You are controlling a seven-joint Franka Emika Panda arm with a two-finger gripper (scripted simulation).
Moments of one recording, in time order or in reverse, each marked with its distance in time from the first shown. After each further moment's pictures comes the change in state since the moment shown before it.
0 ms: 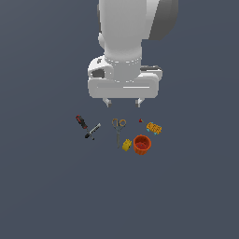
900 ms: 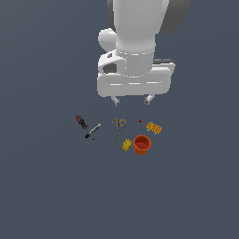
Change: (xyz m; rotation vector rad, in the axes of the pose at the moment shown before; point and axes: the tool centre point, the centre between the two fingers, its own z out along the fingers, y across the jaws) arm 0.006 -0.029 -0.014 0.011 0.035 -0.065
